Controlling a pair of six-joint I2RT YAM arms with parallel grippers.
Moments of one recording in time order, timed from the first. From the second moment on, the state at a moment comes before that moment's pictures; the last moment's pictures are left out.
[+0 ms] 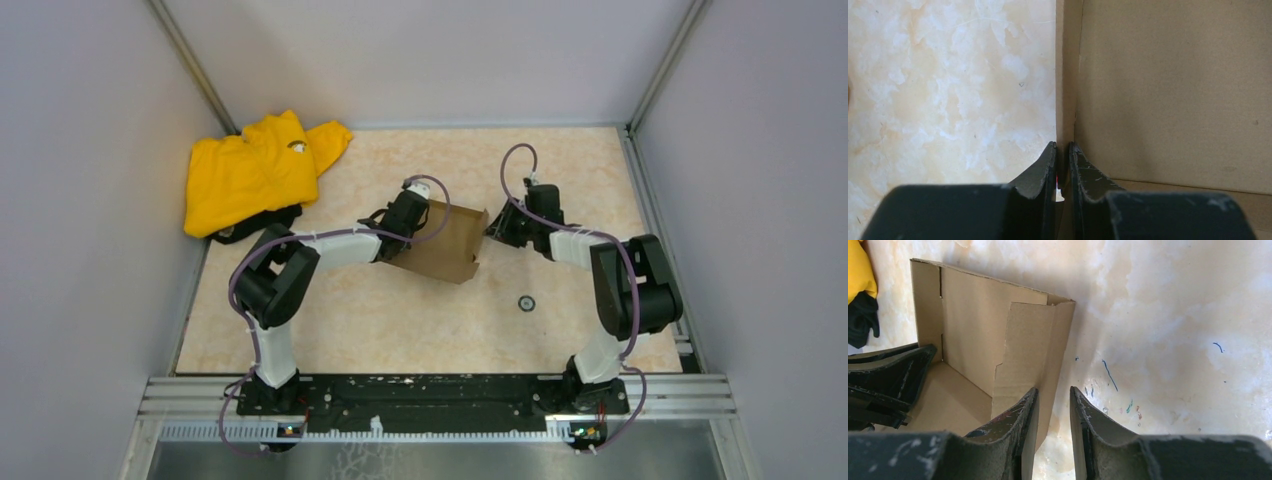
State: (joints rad) left arm -0.71 1.91 1.13 -0.05 -0.49 -0.11; right arm 0.22 1.67 0.80 0.14 -0.32 0.61
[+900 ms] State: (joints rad) left arm -0.71 1.92 1.15 -0.05 -0.48 -0.10; right arm 0.28 1.73 0.89 0.11 -0.31 0.60
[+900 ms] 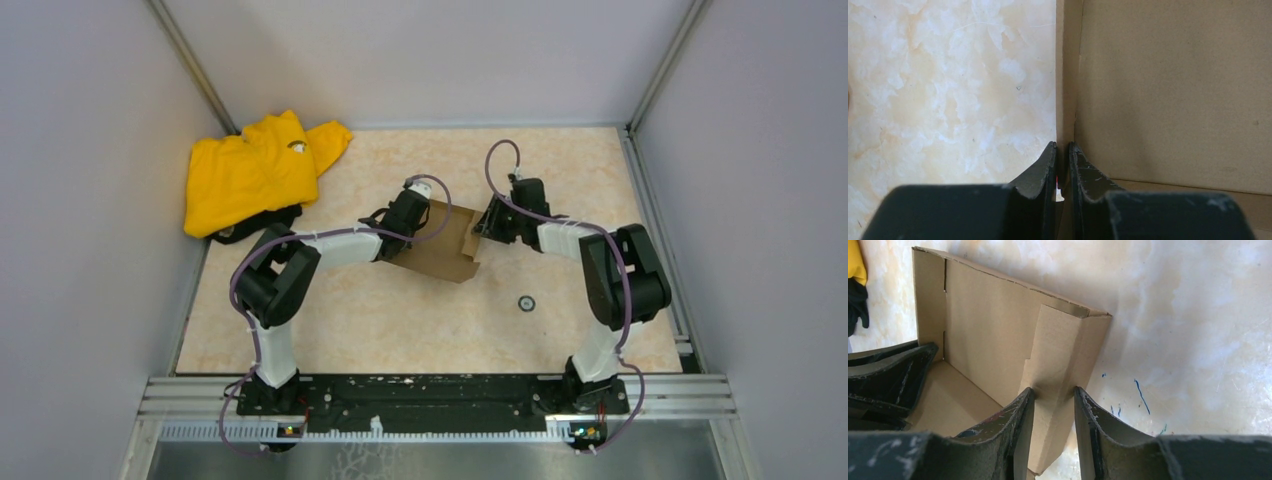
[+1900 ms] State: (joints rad) left arm -0.70 1.91 1.15 -0.05 -0.46 -0.10; right arm 0.51 1.89 1.28 -0.42 0.26 0.40
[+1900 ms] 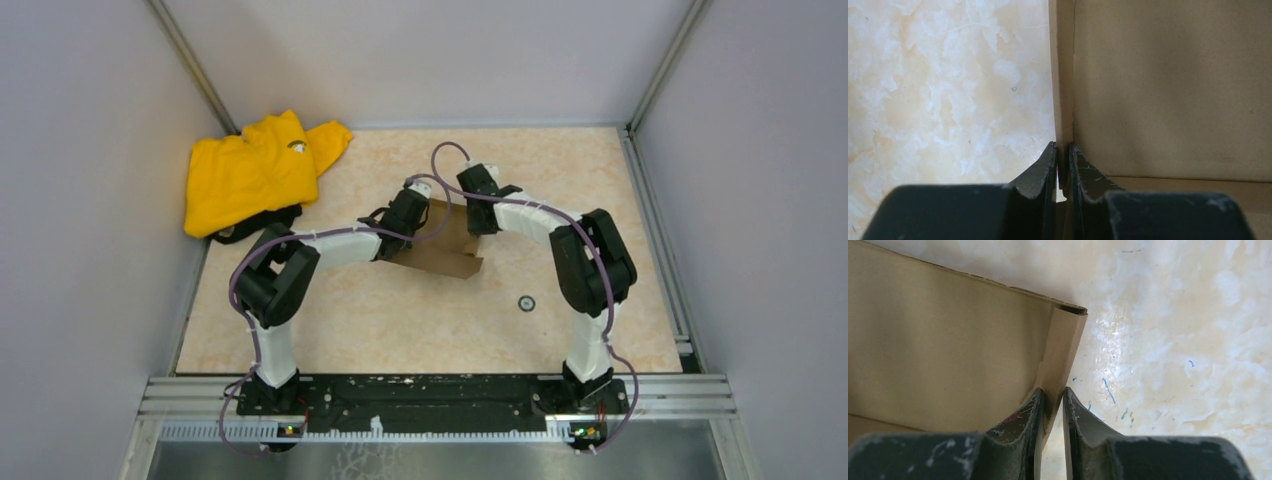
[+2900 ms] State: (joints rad) left arm -0.71 1.91 1.15 -0.05 -0.41 -0.11; right arm 0.58 2.00 1.39 -0.55 0.53 0.37
